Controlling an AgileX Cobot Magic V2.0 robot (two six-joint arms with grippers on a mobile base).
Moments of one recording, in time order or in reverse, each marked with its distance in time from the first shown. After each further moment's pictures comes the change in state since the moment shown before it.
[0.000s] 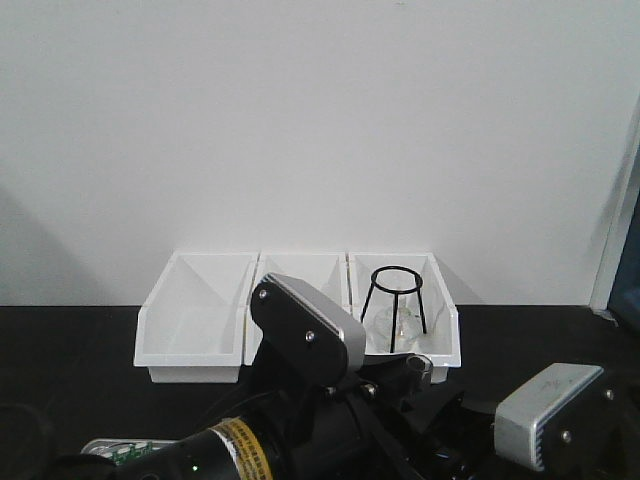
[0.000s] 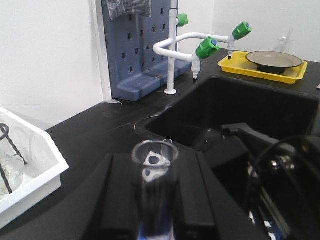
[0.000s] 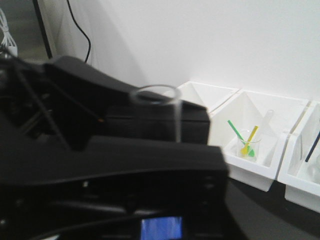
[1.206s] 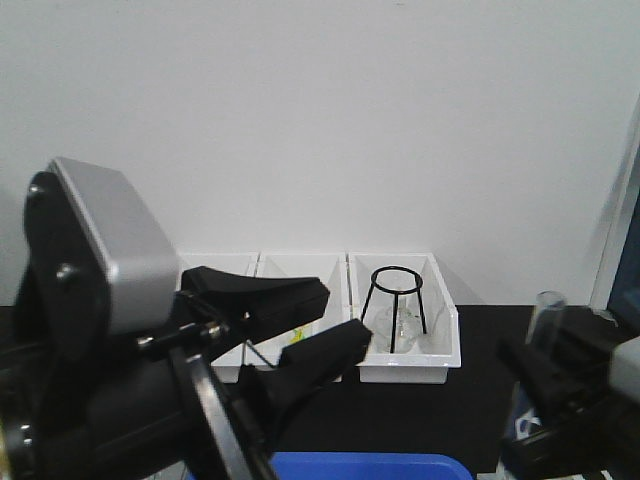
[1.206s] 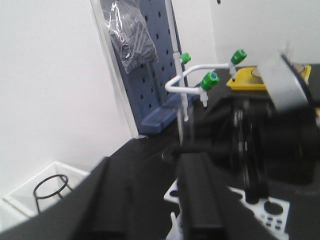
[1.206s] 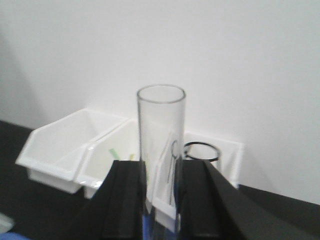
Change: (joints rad) left arm -0.005 -0.380 0.000 0.002 0.303 0.225; right arm -0.259 -0.136 0.006 0.301 0.014 -0.443
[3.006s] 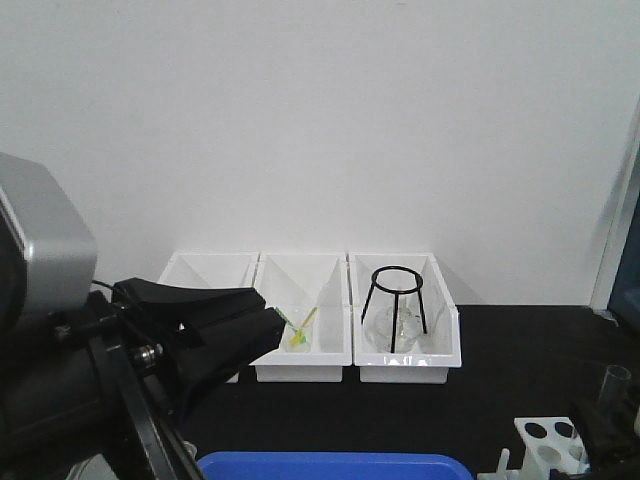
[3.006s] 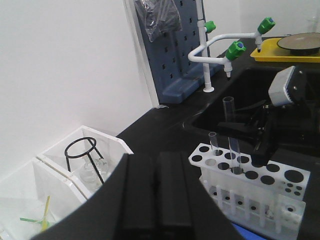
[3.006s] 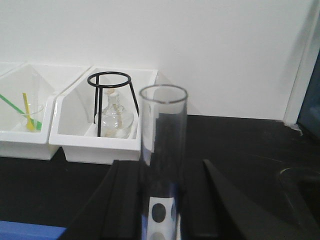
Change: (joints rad) left arm 0.068 -0.068 0.000 0.001 0.152 -0.012; right arm -0.266 0.228 0.222 -0.189 -0.301 0.265
